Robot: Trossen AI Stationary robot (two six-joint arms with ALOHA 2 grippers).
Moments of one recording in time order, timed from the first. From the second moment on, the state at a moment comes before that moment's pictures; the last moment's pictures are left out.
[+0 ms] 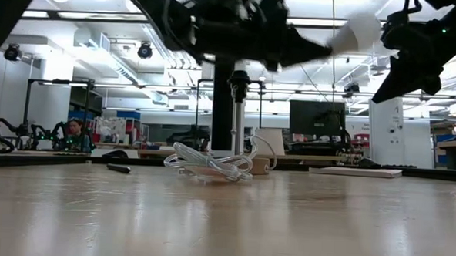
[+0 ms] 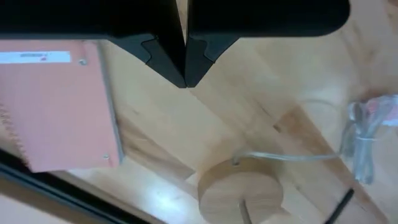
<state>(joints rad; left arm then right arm) 0.10 1.95 1.25 0.63 0.19 0.24 0.07 0.64 0.53 -0.72 0.52 0.64</state>
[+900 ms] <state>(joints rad) 0.05 1.75 0.89 1.50 0.15 0.13 0.15 1.02 0.59 0.63 0.31 -0.33</state>
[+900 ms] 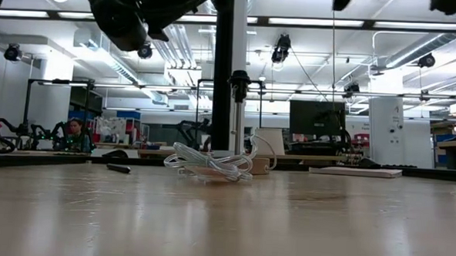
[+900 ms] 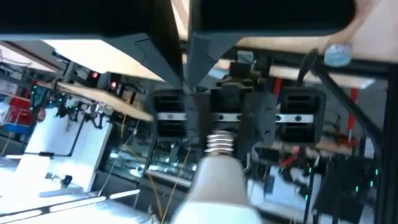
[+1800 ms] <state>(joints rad) 0.05 1.76 0.88 1.46 0.14 0.14 0.12 1.27 0.84 0.63 0.18 -0.38</state>
